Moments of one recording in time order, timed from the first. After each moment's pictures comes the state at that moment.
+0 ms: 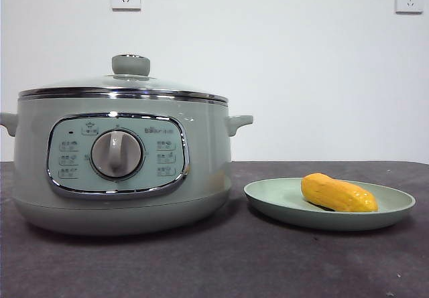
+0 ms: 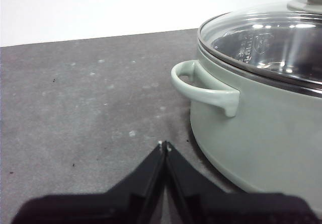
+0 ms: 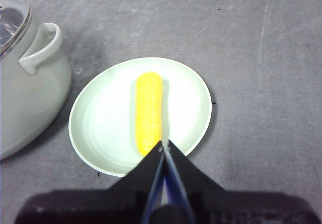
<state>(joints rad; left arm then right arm) 0.00 0.01 0.02 -0.19 0.11 0.05 0.55 0.47 0.47 -0.52 0.27 0.24</state>
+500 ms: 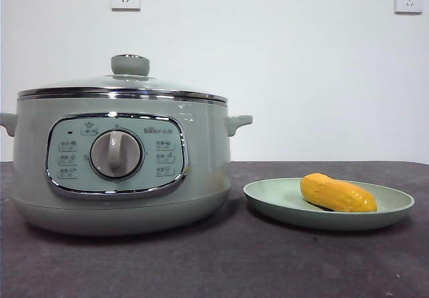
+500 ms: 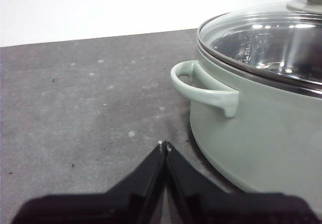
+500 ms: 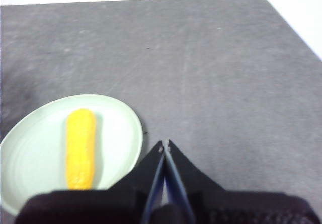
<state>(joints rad) 0.00 0.01 0.02 -0.19 0.11 0.05 0.50 0.34 0.47 -0.54 0.51 0.20</state>
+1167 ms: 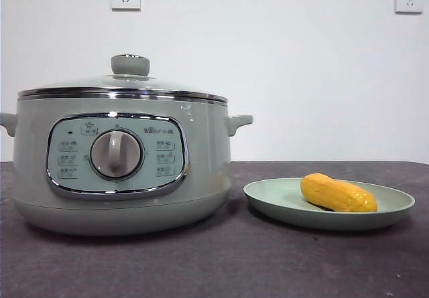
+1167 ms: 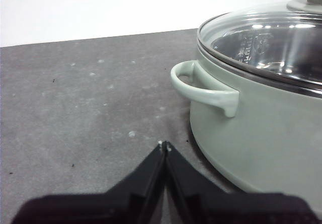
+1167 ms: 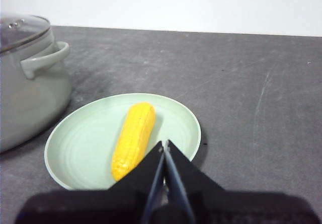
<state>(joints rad) 0.00 0.01 0.02 -0.19 0.11 0.05 0.08 0.00 0.05 -0.20 -0.23 -0.05</state>
